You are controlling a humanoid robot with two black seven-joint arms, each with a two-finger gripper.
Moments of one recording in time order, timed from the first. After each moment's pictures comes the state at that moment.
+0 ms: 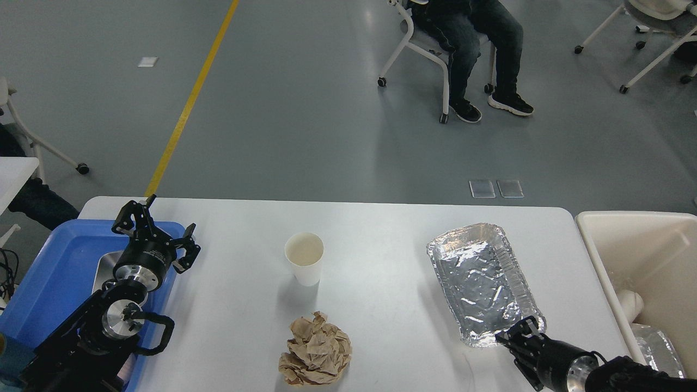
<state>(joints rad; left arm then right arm) -0.33 0.17 -1.15 -0.84 0.20 -0.14 -0.22 0.46 -0.85 0.06 1.59 -0.19 -0.22 0.16</state>
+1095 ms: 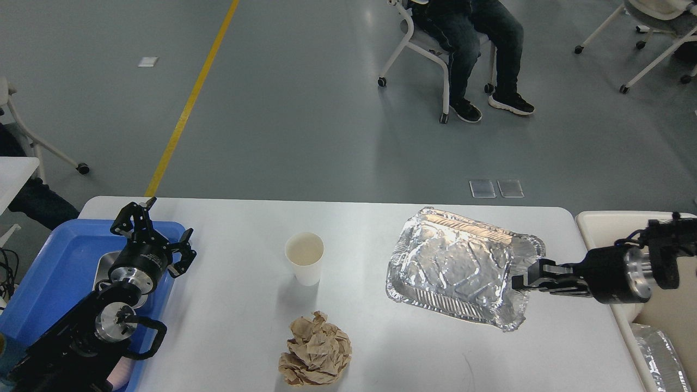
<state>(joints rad) -0.33 0.22 -1.09 -0.84 0.20 -0.14 -0.21 1.06 -1.02 -0.09 1.55 -0.85 0.49 0.14</state>
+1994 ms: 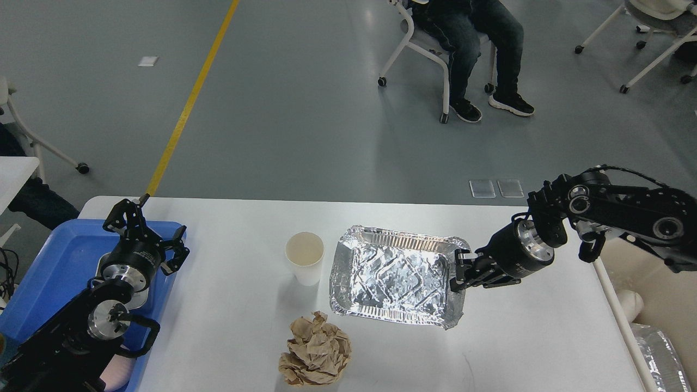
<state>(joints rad) -0.33 0.24 -1.08 -0.84 0.20 -0.14 -0.21 1.18 -0.59 -0.10 1.27 -0.55 0.74 -0.26</state>
